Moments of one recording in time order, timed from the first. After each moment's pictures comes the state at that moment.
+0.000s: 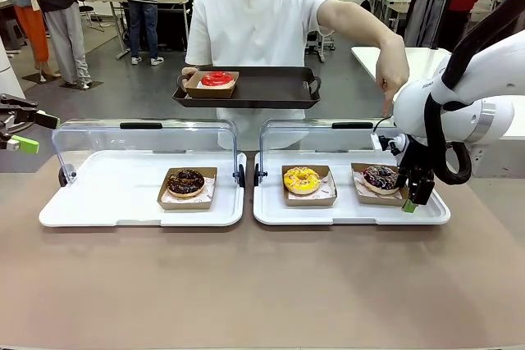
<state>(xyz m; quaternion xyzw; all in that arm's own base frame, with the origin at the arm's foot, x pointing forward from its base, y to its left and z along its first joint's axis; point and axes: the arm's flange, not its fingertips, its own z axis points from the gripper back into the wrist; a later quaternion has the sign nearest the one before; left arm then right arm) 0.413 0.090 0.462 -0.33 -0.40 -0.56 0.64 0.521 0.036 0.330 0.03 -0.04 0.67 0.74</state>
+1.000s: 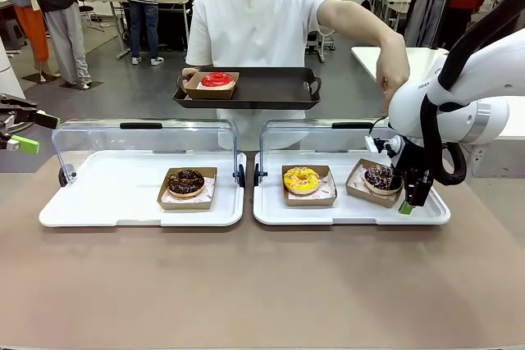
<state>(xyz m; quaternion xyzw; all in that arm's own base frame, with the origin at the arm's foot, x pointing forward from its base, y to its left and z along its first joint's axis) 0.413 0.090 0.462 -0.33 -0.40 -0.56 0.64 0.515 0.050 0.332 0.03 -0.04 0.69 0.72</state>
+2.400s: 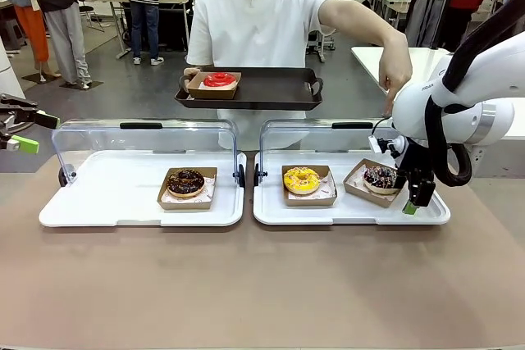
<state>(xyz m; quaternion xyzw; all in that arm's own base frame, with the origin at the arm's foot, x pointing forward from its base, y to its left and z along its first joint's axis) 0.413 0.090 0.462 -0.33 -0.40 -0.56 0.64 0.513 0.042 0.334 0.03 -0.04 0.69 0.73</state>
